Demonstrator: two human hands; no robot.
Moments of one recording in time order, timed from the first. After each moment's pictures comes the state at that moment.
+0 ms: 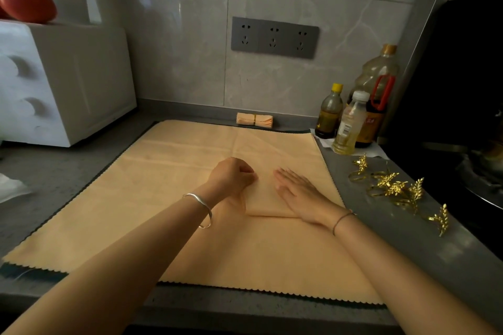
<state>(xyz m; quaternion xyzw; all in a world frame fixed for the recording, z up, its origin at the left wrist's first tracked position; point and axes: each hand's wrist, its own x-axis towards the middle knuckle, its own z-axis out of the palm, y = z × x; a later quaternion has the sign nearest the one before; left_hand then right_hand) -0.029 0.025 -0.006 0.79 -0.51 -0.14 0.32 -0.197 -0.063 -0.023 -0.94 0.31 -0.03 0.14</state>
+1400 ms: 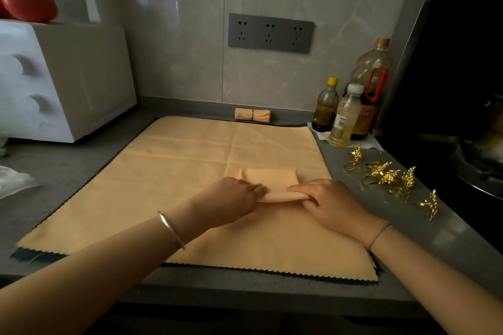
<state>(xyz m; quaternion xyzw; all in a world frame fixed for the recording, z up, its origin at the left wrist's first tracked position) -0.069 0.093 0.001 0.63 -0.76 0.14 -0.09 -0.264 -0.027 -0.005 -0.96 0.23 -0.17 0.02</state>
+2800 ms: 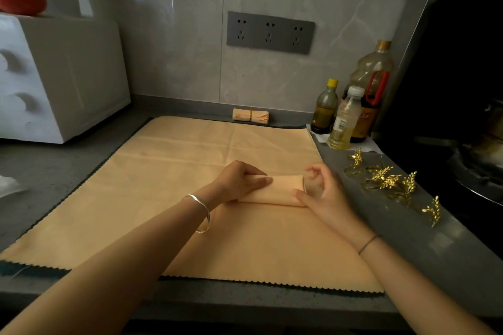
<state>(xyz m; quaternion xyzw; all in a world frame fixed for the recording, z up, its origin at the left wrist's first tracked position) -0.042 0.035 -0.011 0.71 -0.57 -0.22 0.34 -0.240 -0.044 -0.027 -0.81 0.37 -0.37 0.27</state>
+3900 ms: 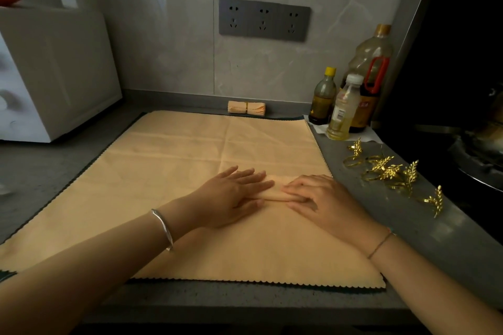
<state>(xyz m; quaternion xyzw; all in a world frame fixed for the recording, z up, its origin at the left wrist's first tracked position) -0.037 0.072 -0.024 0.61 -0.79 0.00 0.08 -0.257 -0.036 -0.022 -0.96 0.18 -0.22 0.03</state>
